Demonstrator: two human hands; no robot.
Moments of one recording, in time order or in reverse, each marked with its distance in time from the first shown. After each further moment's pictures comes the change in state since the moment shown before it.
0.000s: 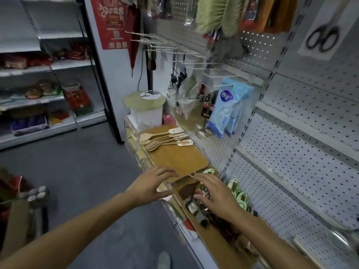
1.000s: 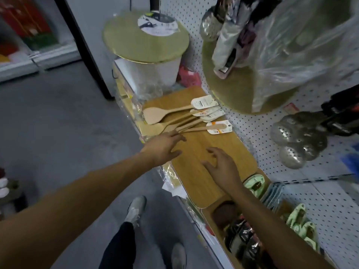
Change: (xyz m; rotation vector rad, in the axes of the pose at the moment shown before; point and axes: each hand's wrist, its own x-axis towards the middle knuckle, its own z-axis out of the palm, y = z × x) left_hand 0.232 -0.490 0.156 -0.183 -0.298 -0.254; right_hand 0.449 0.130 0.262 0.235 -0.180 0.561
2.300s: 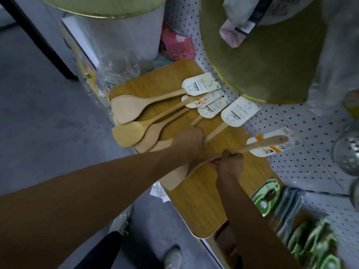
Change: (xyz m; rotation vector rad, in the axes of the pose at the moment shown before) left_hand 0.179 -0.005 0.097 -0.126 -0.195 -0.194; right_hand 0.151 0.084 0.096 0.719 0.523 0.927
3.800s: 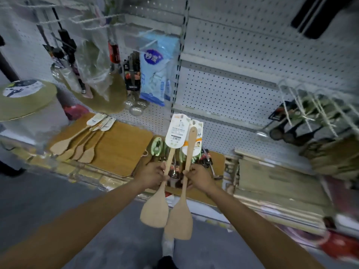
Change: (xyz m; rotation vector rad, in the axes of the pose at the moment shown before) left_hand -0.489 0.304 0.099 -0.367 -0.299 0.173; right_hand -0.332 0.191 -0.550 -0.024 -0.306 -0.279
